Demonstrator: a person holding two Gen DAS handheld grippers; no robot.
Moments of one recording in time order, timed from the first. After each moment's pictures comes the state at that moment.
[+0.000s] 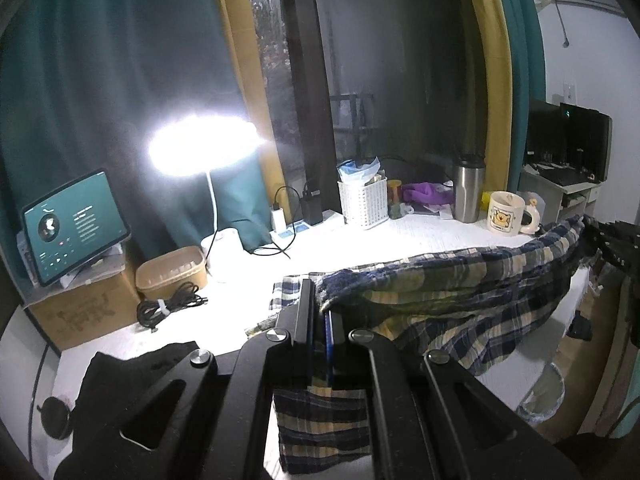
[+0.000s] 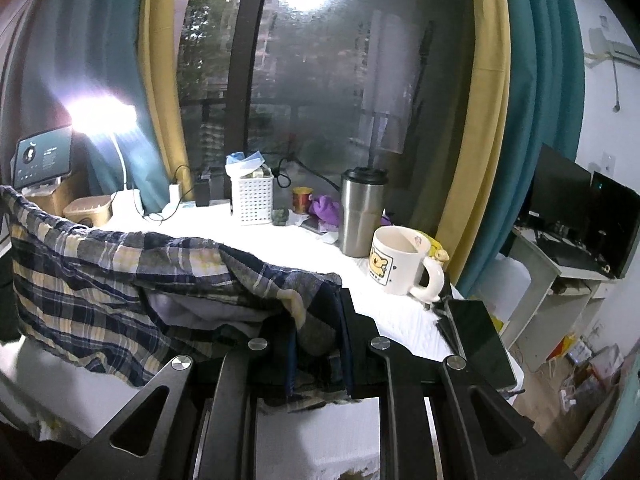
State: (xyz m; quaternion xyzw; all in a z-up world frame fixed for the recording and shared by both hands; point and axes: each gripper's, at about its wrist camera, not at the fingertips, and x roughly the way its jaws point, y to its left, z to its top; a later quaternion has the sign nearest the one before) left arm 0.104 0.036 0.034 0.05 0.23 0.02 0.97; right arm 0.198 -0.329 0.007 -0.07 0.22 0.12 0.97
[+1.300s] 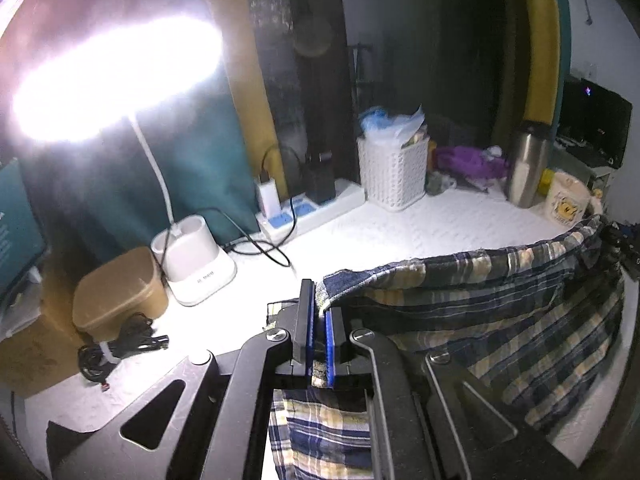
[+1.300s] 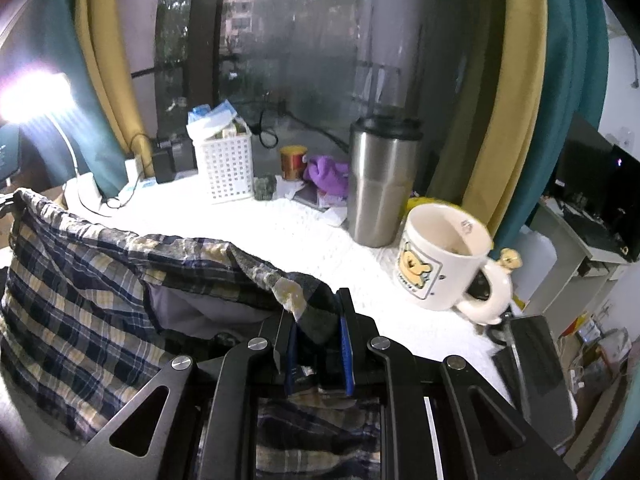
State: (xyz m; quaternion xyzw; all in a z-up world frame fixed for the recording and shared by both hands) left arm 0.302 0.082 -0.022 0.05 0.32 0.00 0.95; right arm 0.355 -0.286 -0.043 -0.07 0.32 0.11 0.94
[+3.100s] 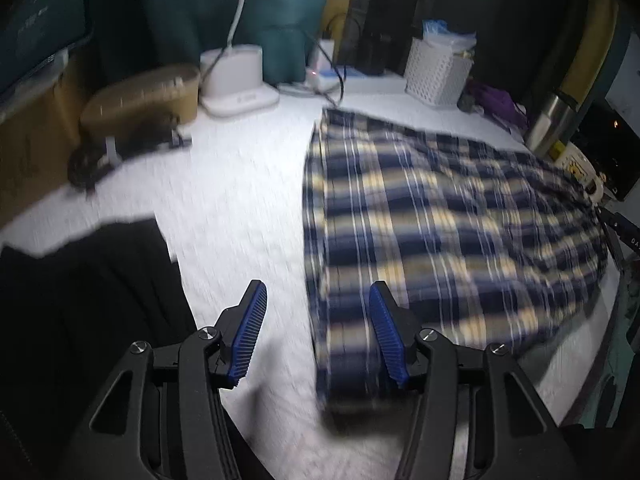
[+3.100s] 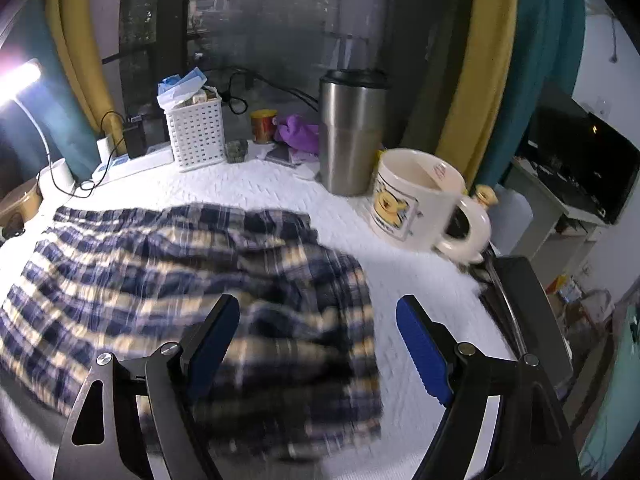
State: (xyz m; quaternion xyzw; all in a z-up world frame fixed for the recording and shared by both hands) left arm 0.204 0.140 -0.108 -0.08 0.44 0.01 0.89; right arm 0.319 -0.297 -0.061 -0.06 0.36 0.04 0.93
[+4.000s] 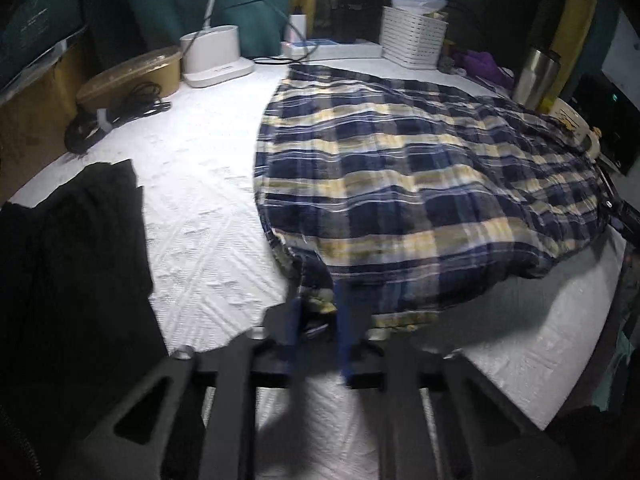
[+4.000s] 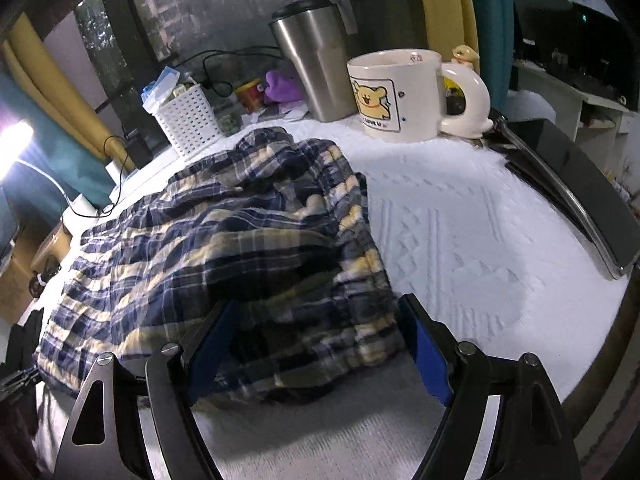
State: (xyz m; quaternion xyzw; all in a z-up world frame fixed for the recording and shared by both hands) left arm 0.171 0.090 -0.128 -0.05 0.45 0.01 0.89; right arm 0.303 -0.329 -0.118 0.09 0.40 0.08 0.91
